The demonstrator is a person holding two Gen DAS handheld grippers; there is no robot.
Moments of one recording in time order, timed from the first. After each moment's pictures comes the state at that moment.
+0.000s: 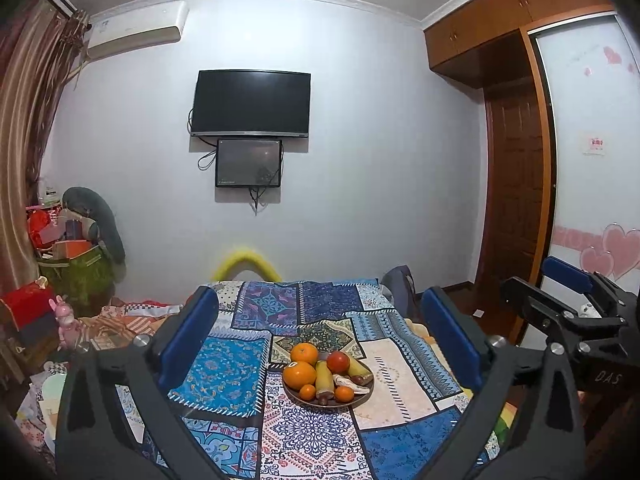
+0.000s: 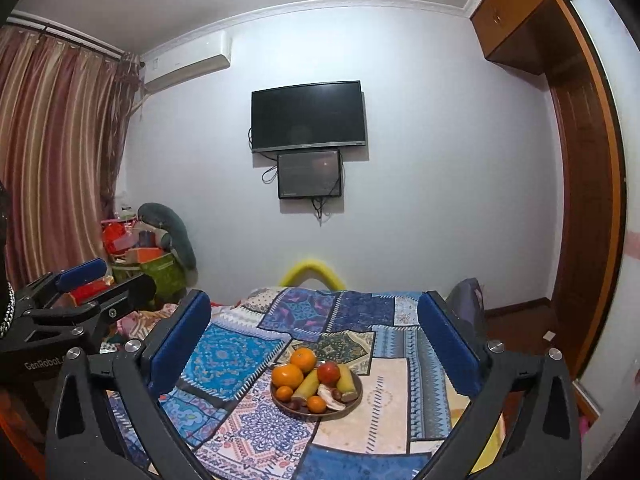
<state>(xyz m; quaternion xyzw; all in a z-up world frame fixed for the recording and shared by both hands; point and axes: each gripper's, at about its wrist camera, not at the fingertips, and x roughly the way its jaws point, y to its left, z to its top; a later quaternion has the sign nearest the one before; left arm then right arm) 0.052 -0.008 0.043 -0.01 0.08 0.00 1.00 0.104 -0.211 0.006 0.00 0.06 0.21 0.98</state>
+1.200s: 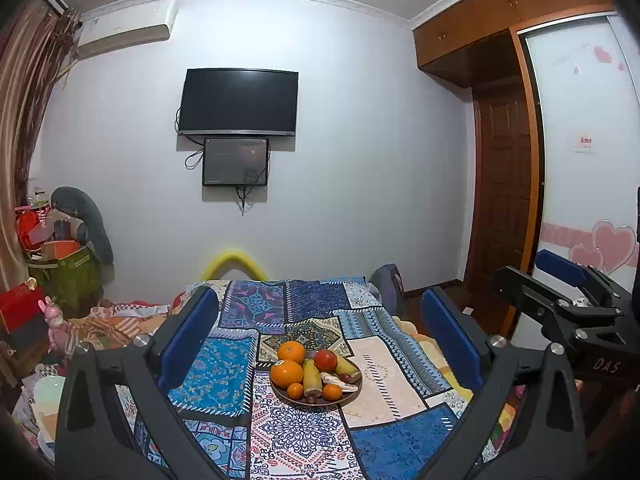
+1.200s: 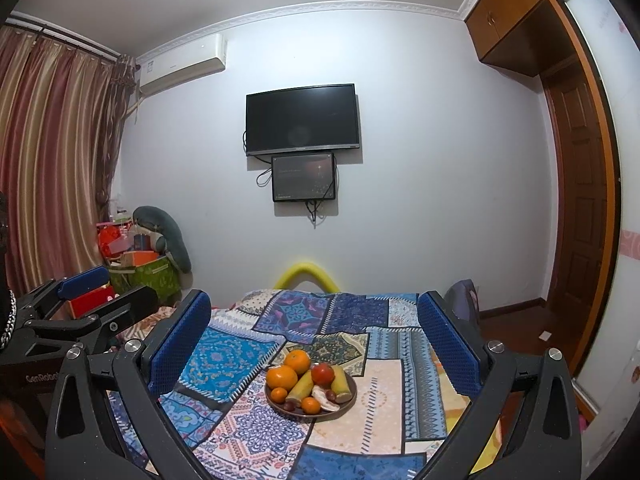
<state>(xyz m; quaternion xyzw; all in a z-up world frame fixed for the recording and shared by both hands) 0.050 -0.012 0.042 -0.01 0.08 -0.02 1.00 0.102 -0.217 0.009 0.01 0.06 0.20 0.98</state>
